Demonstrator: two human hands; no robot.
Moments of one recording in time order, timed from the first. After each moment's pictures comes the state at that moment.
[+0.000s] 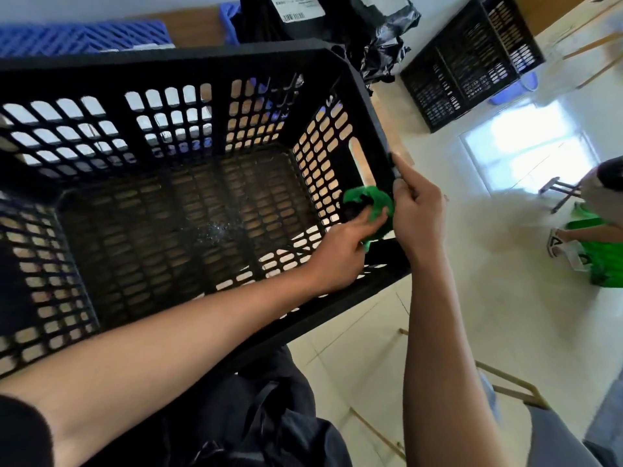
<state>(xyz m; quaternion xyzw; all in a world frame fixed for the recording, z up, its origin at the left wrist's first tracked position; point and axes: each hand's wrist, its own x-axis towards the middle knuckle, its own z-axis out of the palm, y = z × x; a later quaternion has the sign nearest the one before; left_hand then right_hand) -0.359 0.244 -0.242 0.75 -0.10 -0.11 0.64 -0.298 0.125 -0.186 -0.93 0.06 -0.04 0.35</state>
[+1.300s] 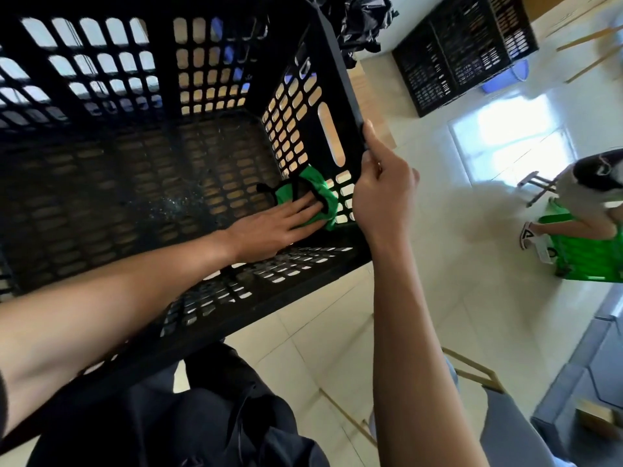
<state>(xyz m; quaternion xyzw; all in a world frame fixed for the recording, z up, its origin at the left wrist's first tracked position) -0.338 0.276 -0.369 0.88 -0.43 0.03 0.19 -0.293 0.127 -0.191 -0.95 0.03 -0.07 0.30</state>
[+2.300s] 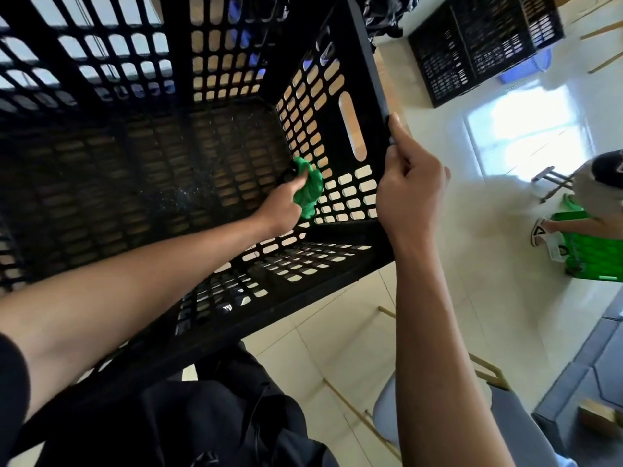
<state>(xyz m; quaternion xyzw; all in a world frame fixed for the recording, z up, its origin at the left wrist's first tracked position) -0.314 0.261 -0.366 0.71 0.09 -0.26 0.65 -0.293 0.129 -0.187 -0.95 0.01 -0.08 0.31</state>
